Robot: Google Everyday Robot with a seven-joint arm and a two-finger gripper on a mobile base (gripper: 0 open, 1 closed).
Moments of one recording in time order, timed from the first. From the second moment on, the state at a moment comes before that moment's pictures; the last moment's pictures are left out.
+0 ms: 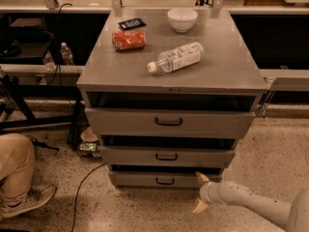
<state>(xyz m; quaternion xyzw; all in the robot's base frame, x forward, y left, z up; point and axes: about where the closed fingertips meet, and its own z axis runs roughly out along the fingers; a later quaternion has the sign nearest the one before) 0.548 -0.203 0.223 -0.61 0.72 0.05 0.31</state>
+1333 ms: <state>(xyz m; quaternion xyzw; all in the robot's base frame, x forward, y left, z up) 0.611 -0.188 0.173 -0.63 0.72 0.02 0.30</state>
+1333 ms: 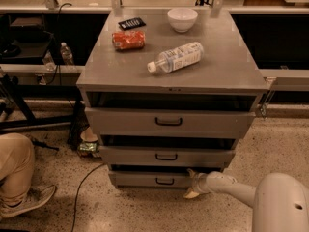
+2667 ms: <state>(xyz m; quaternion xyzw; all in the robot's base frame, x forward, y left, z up) 0.573 -0.205 0.185 -0.63 0.73 0.04 0.28</state>
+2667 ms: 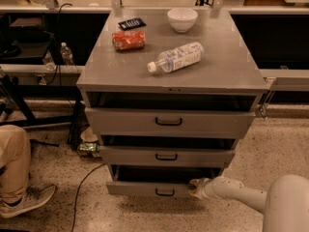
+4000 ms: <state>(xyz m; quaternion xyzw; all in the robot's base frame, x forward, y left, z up) 0.534 -0.216 0.190 -0.64 0.72 0.02 0.27</state>
